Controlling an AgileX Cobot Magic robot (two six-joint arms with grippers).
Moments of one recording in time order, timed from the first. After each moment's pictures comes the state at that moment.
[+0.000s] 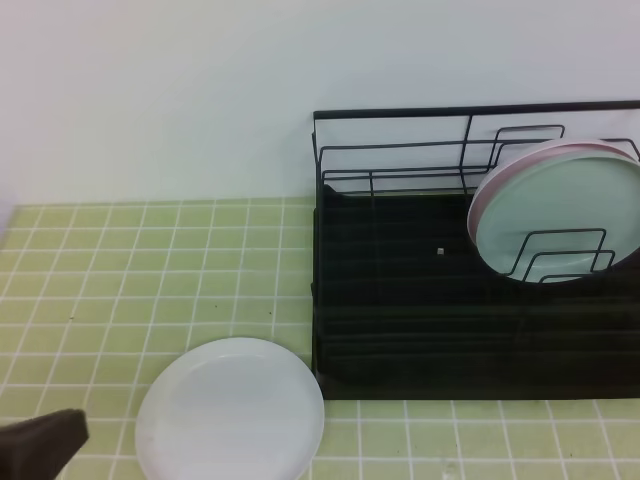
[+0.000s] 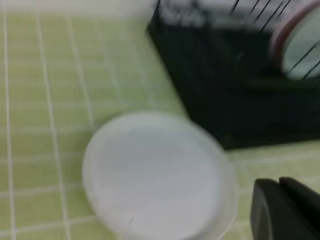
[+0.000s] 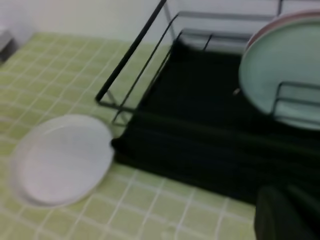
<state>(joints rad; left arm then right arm) -0.19 0.48 -0.48 -0.56 0.56 0.17 0.00 0.53 -0.64 0.63 0.75 -0.50</state>
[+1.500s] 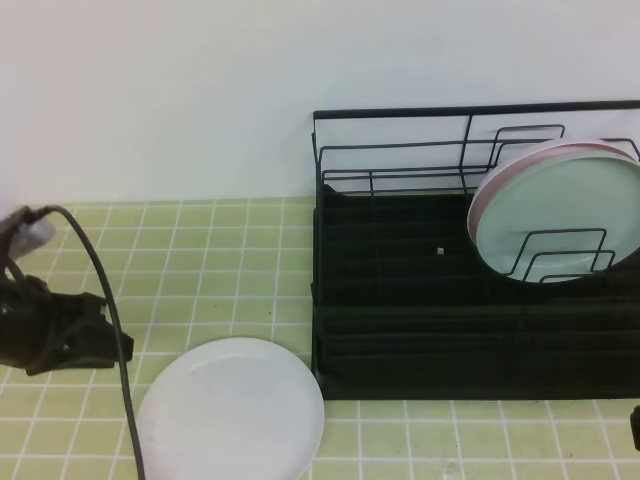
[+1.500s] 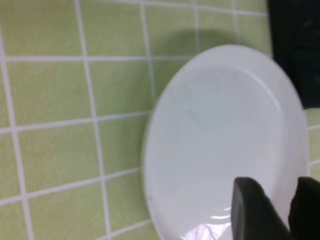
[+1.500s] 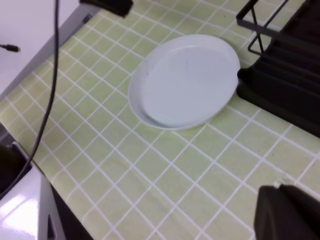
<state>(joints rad) 0.19 1.52 -0.93 -0.82 0.96 0.63 0.06 0.75 -0.68 0.86 1.02 -0.75</state>
